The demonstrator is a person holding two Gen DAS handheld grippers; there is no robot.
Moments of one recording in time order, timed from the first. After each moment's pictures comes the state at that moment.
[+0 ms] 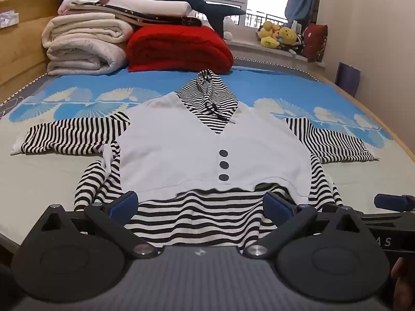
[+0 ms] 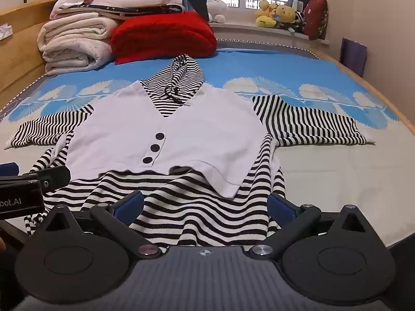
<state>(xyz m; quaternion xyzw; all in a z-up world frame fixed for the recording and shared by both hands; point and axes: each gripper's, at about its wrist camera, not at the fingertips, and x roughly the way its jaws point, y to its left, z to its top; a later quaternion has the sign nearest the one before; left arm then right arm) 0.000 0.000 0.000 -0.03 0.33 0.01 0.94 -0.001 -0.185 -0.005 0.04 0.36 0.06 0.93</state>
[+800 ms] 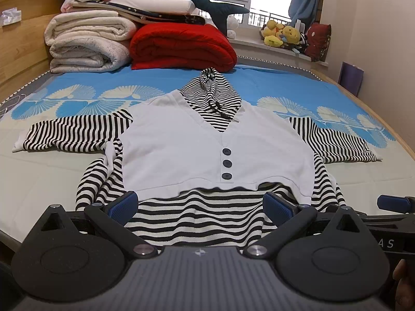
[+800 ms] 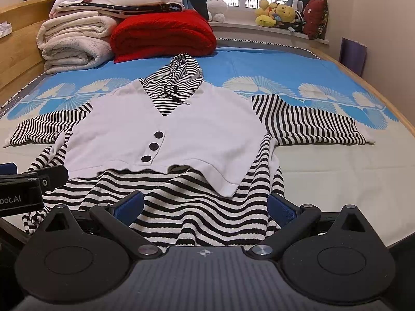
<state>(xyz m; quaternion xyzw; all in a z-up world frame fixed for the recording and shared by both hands) 0.002 0.001 -0.003 -0.03 0.33 0.02 0.94 0.000 -0.184 -0.006 0.04 0.36 0.06 0.93</state>
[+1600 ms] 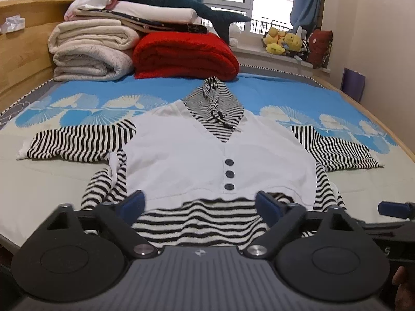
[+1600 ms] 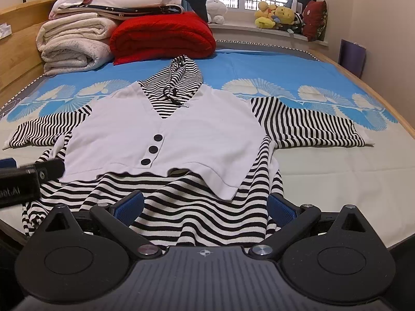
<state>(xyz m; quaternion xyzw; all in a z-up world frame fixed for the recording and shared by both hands) 0.002 0.003 0.008 -0.03 0.29 0.03 0.96 0.003 -0.182 -0.003 0.04 0.36 0.06 0.93</state>
